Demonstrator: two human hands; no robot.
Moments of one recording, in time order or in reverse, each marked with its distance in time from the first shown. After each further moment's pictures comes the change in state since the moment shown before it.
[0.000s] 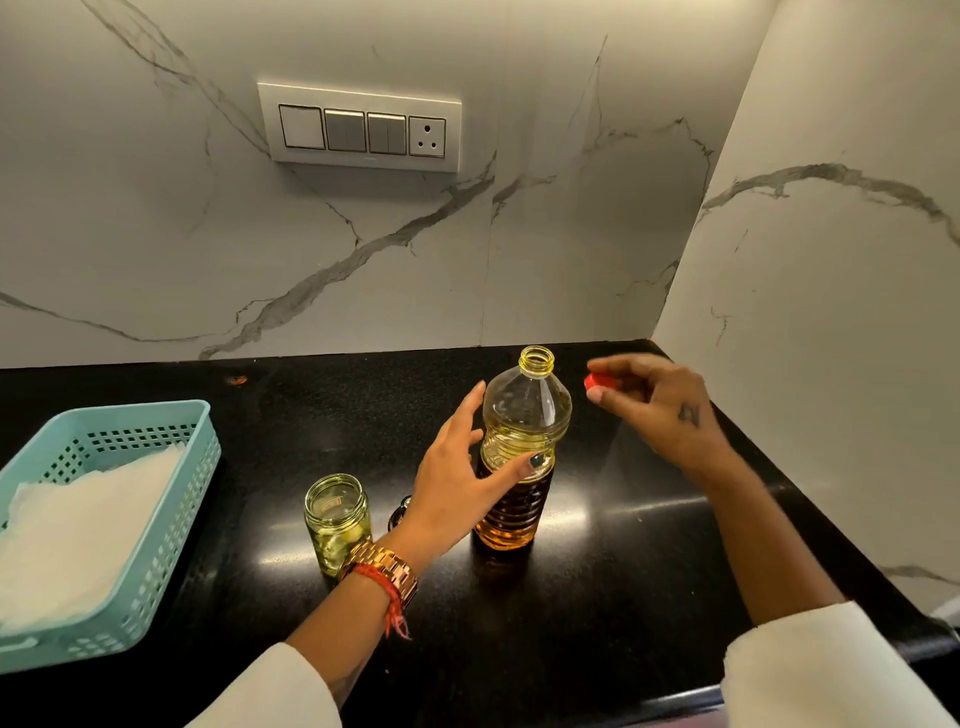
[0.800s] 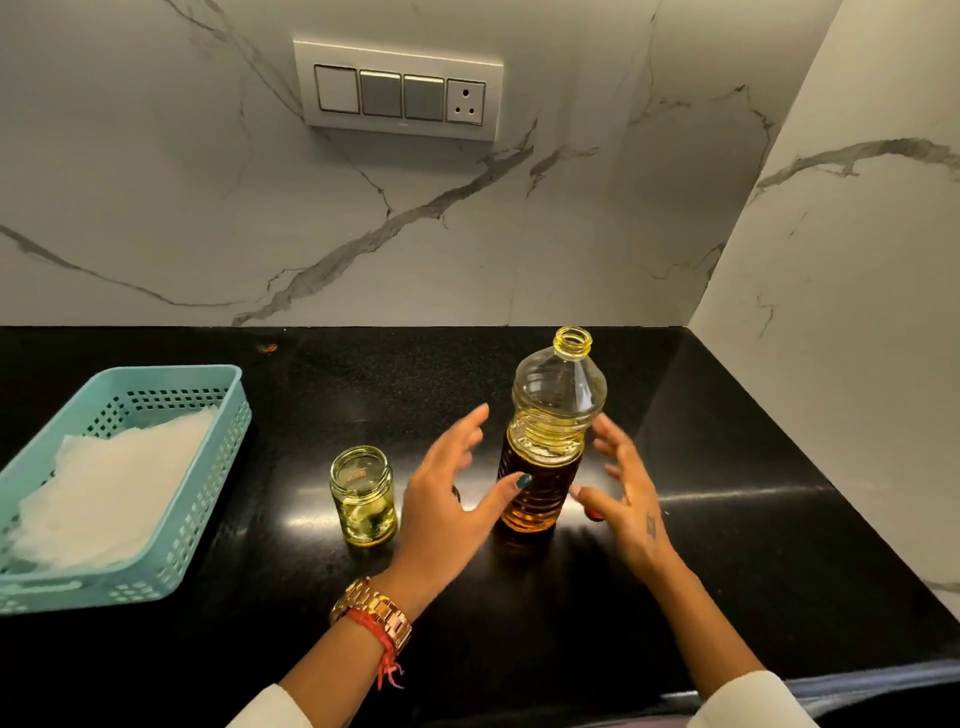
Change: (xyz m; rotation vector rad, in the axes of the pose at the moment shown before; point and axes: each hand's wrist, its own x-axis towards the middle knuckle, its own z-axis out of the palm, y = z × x) left_hand -0.042 -0.024 -0.007 0.042 0.239 0.128; right_hand -0.070 0.048 0.092 0.323 -0.109 0.262
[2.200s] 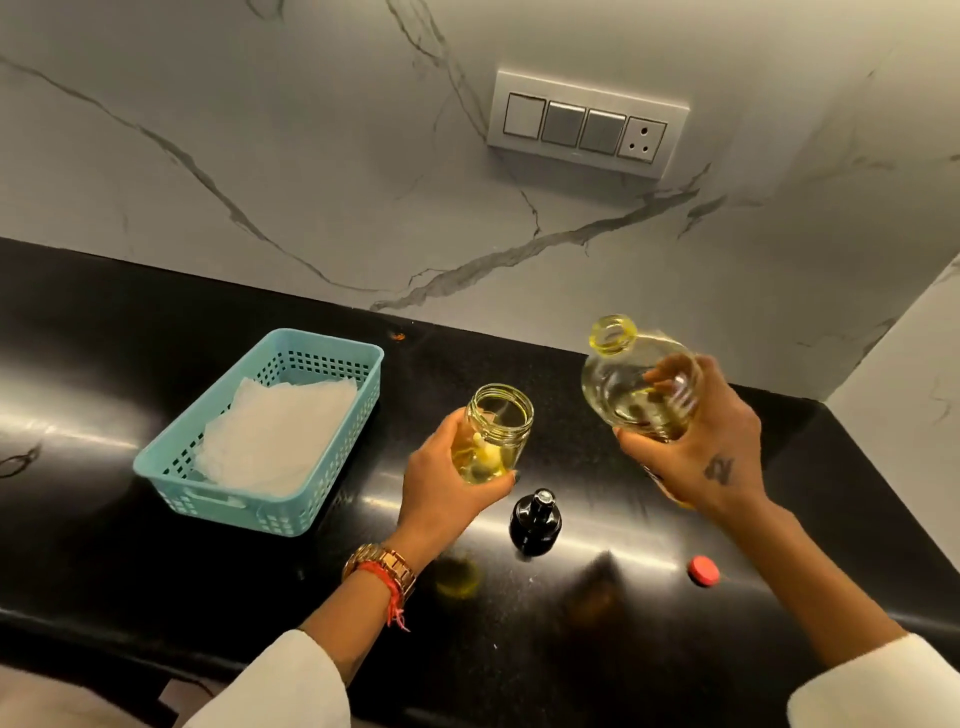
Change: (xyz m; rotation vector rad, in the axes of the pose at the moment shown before) left_hand 0.002 -0.046 -0.086 0.106 0.265 -0.276; right_hand 0.054 -0.127 0.039 -0.480 0.126 -0.549
